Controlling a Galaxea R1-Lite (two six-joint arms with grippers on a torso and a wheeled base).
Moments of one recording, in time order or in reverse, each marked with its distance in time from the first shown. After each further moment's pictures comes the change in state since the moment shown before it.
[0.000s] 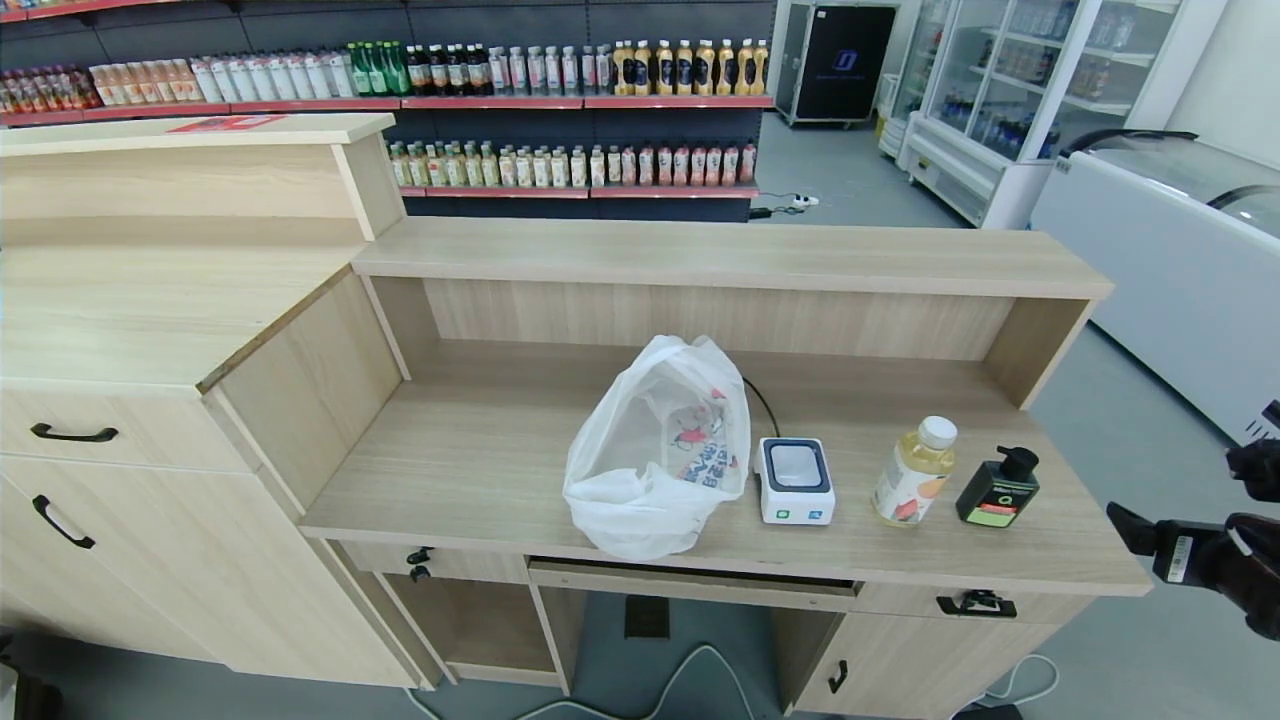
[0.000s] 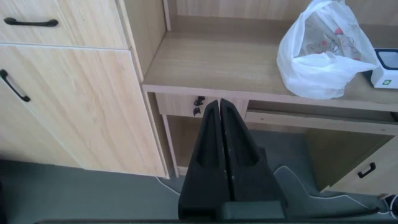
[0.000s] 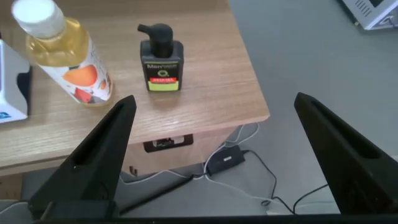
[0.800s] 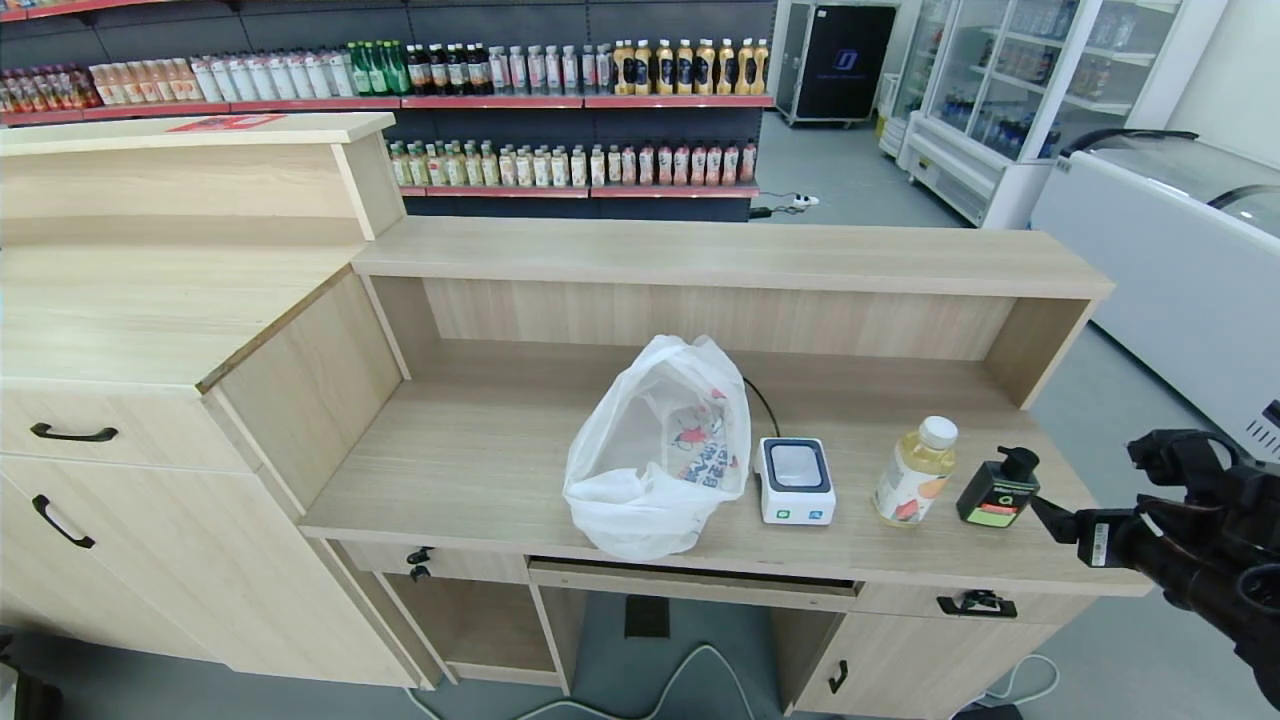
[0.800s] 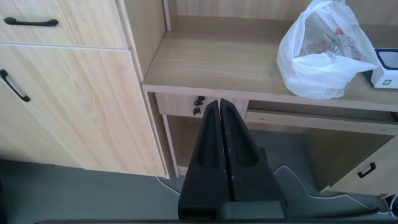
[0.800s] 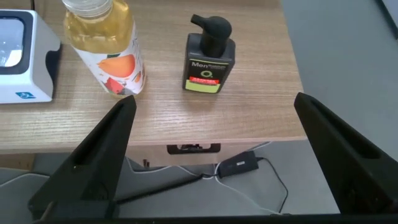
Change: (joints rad) left arm 0.000 0.000 0.000 0.000 0.000 0.000; right arm 0.114 0.143 -0.114 0.001 0.027 -0.040
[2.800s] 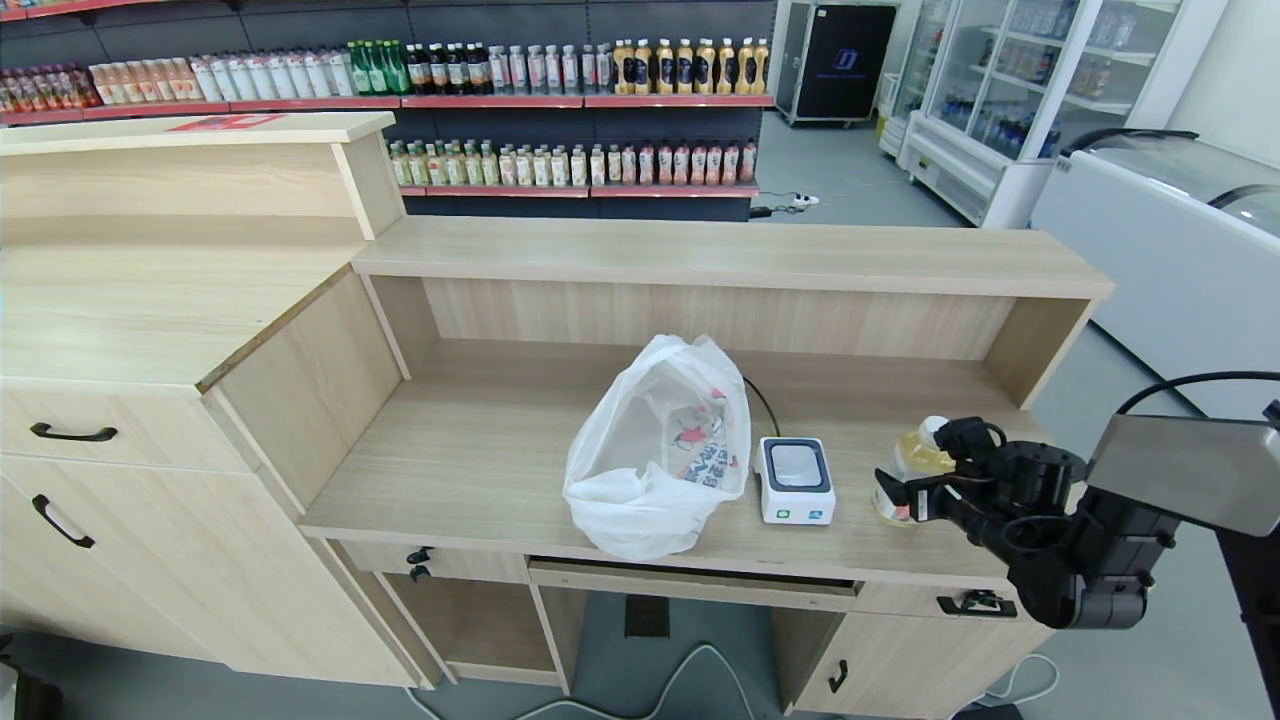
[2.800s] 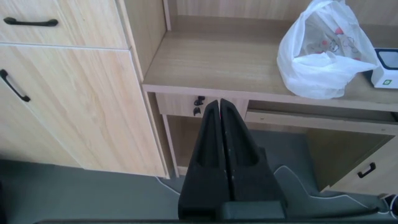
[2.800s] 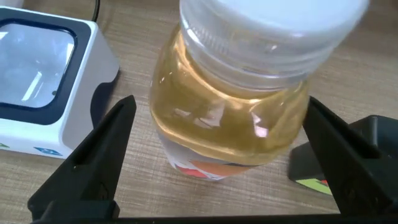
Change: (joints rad) left arm 0.000 0.000 0.000 0.000 0.000 0.000; right arm 0.210 0.520 -0.582 0.002 0.063 0.002
